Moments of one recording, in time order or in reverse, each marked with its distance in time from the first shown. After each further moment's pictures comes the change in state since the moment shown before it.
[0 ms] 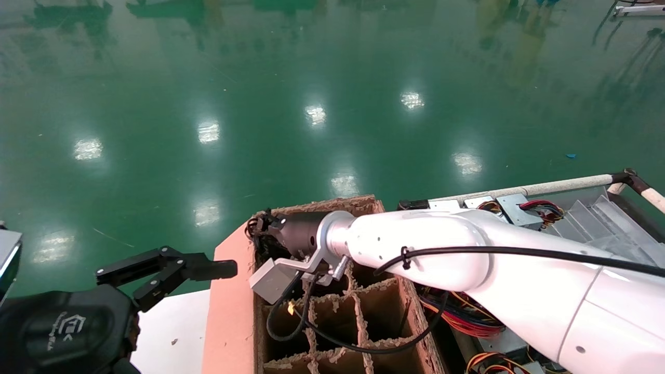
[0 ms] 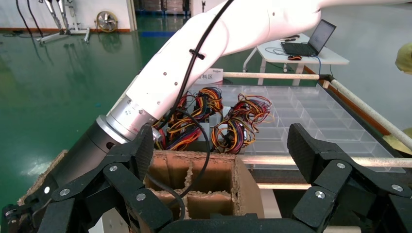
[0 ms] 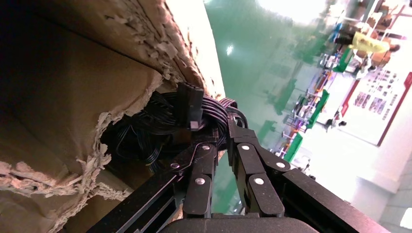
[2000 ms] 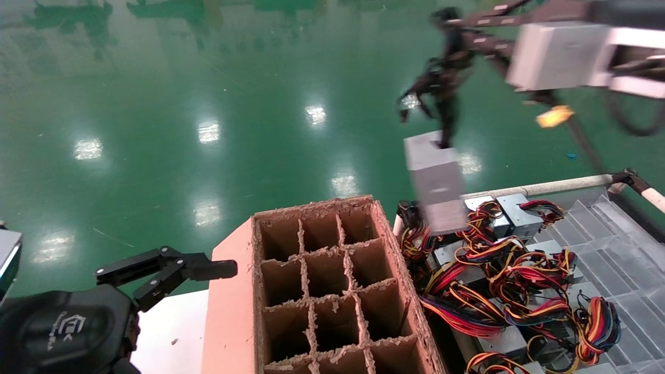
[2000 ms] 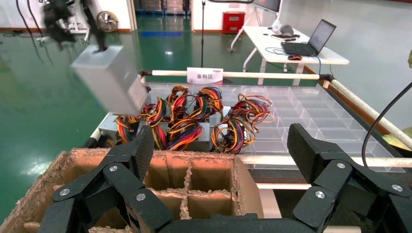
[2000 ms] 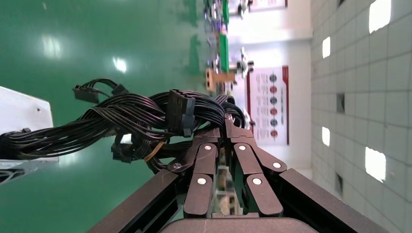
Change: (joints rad) left arm 0.000 0.000 0.001 0.000 0.000 0.000 0.000; right arm 0.233 0.889 0.375 0.514 0.413 -0.169 0.150
